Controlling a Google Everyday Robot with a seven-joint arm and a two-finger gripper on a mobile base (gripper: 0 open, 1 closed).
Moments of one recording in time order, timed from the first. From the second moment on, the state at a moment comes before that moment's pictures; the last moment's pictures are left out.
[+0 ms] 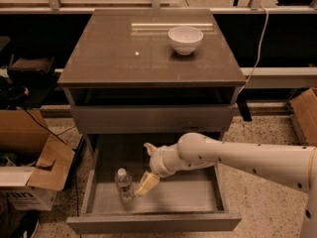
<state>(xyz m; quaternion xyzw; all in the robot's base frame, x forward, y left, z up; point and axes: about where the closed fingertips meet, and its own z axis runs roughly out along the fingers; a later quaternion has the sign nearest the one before) 0.535 0.054 0.530 -0.61 0.68 0.22 0.33</state>
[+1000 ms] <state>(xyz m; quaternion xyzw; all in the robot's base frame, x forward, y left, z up) 0.530 0.111 0.479 -0.56 0.67 0.32 0.36</state>
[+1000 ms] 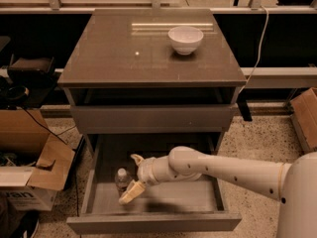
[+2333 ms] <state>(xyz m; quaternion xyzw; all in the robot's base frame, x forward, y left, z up) 0.515 0.138 0.494 -0.57 0.62 0.38 0.38</state>
